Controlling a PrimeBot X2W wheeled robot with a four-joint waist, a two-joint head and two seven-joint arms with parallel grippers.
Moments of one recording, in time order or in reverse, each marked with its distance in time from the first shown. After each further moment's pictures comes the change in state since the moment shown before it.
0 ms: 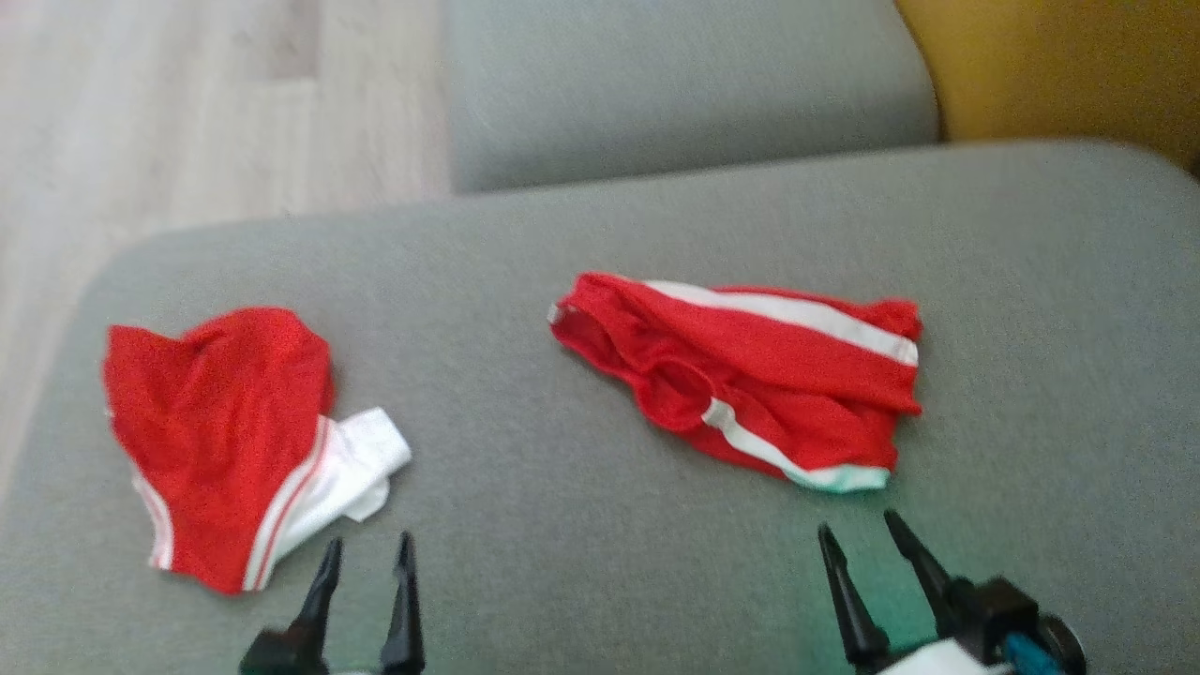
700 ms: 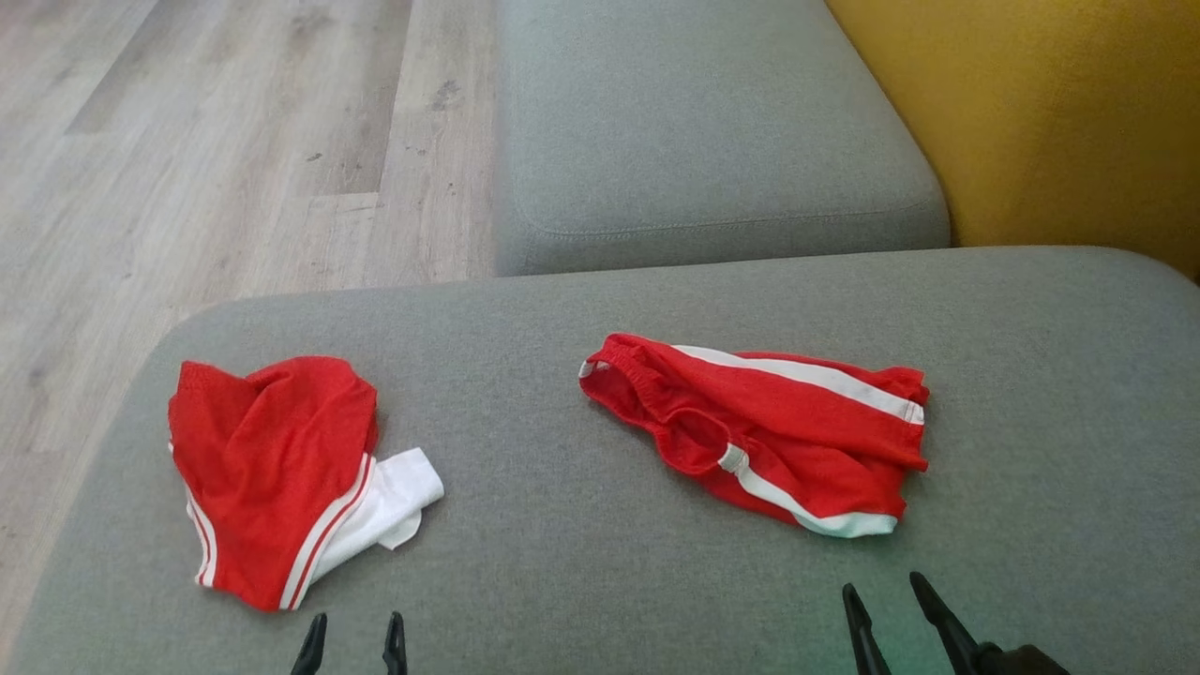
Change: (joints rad) left arm 0.272 -0.078 0.184 -0.221 0.276 -0.094 -0.001; right arm 0.156 0.003 -0.031 -0.095 0.008 0.000 0.000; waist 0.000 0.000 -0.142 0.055
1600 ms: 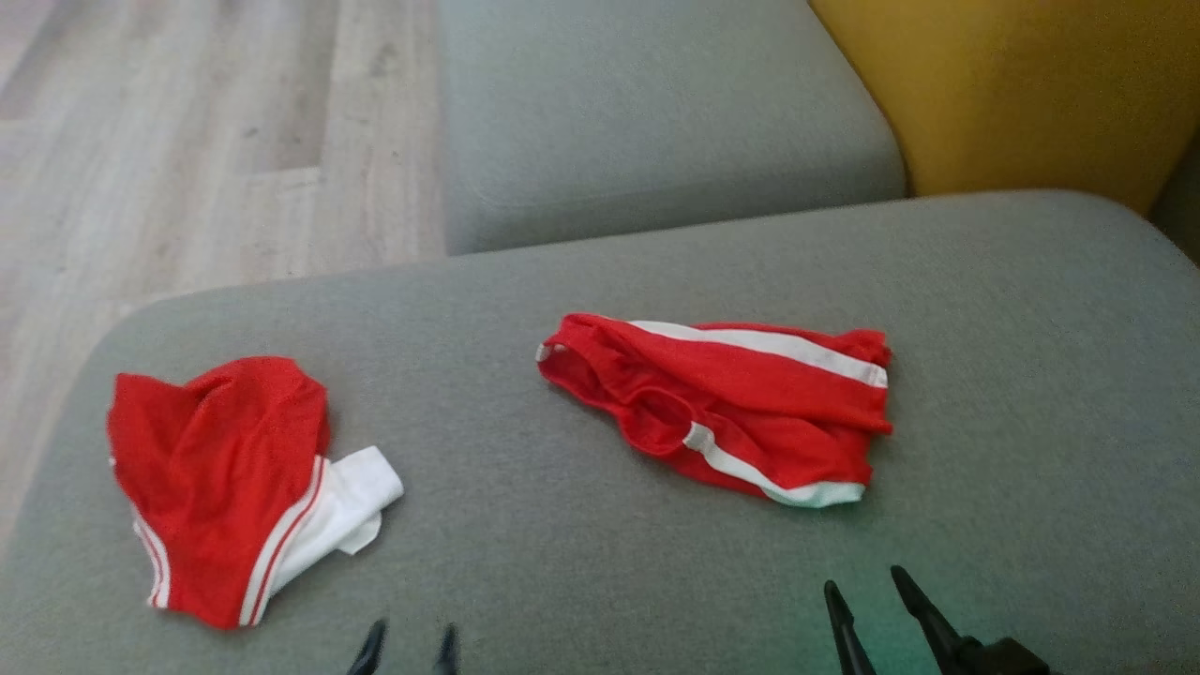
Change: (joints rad) left arm -0.032 -0.008 -0.048 0.104 -0.007 -0.054 0.000; right arm -0.011 0.000 0.023 0.002 -0.020 0.000 0.000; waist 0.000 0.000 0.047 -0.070
